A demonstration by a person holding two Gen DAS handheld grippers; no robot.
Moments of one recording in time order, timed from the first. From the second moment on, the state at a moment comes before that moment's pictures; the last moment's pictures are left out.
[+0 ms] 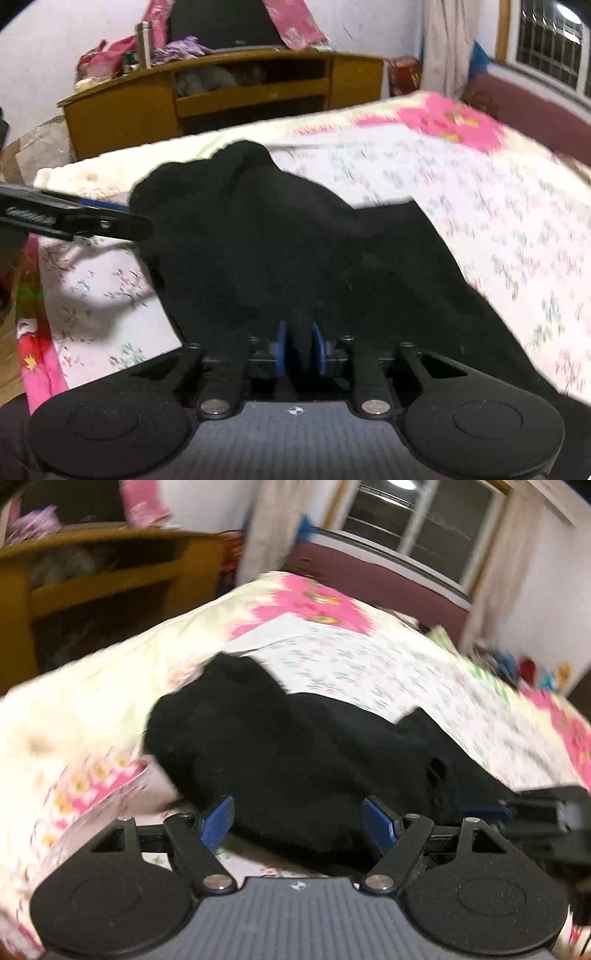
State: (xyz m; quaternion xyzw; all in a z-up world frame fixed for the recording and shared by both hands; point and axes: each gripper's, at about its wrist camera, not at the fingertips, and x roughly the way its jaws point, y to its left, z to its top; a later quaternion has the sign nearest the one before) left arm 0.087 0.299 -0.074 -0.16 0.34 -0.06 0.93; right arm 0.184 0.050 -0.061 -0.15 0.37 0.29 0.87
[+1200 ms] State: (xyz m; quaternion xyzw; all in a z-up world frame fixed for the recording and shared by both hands) left arm 0.125 0.349 -0.116 -0.39 0.31 0.03 0.87; right arm 0.219 0.060 -0.086 -0.13 0.39 0.27 0.87
